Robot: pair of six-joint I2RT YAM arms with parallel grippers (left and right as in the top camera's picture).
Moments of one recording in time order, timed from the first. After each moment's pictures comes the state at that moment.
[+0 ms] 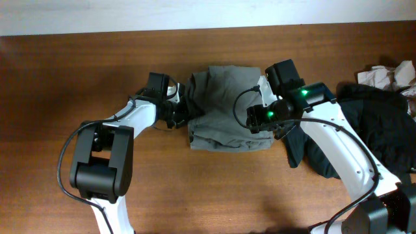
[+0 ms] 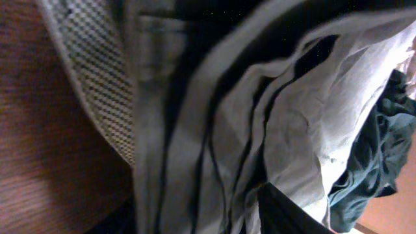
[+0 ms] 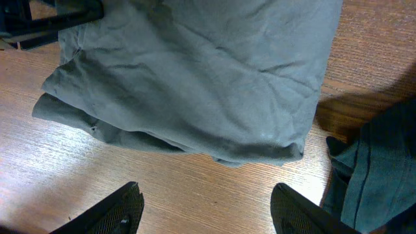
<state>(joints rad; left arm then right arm) -0.23 2.07 1.24 -0.32 0.66 -0.58 0.29 1.59 1.33 -1.04 -0.19 0.15</state>
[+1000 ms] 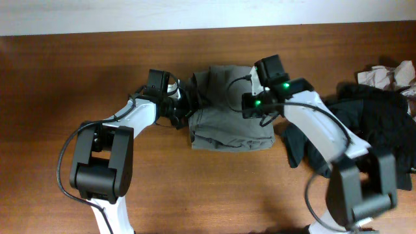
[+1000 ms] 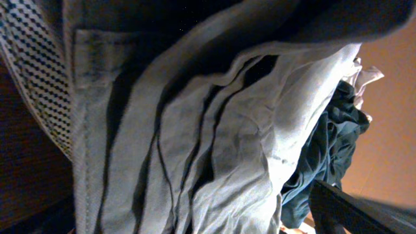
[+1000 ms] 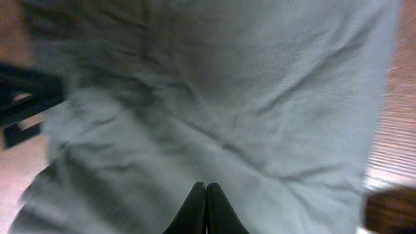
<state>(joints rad) -0.23 2.07 1.25 -0.28 0.75 -0.72 0.29 1.81 1.33 -0.73 -0.21 0.27</state>
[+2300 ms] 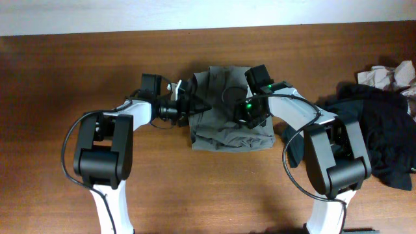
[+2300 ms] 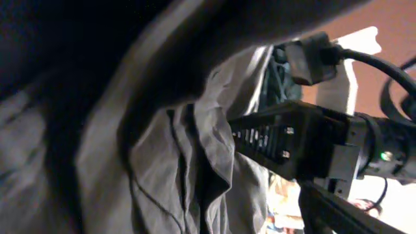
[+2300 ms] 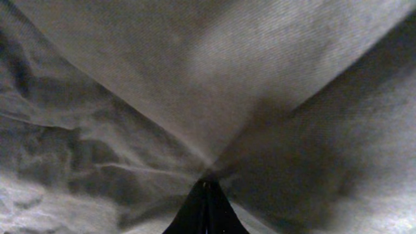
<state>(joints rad) -0.17 2.21 1.26 -0.15 1.12 -0.46 0.28 2.03 1.33 -0.65 -0.32 0.52</state>
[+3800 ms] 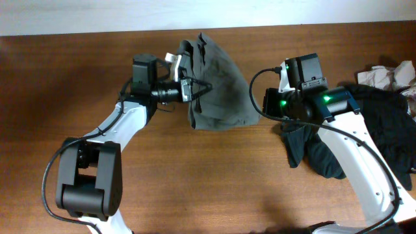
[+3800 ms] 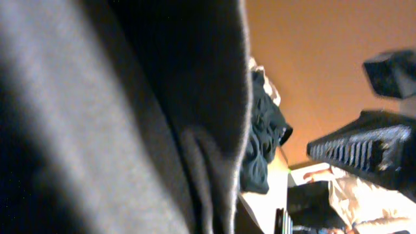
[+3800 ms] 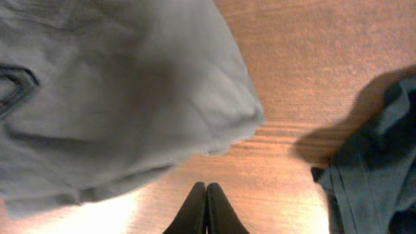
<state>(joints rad) -0.20 1.91 1.21 0.12 1.05 -0.45 0.22 1.47 1.33 -0.91 -0.16 0.36</state>
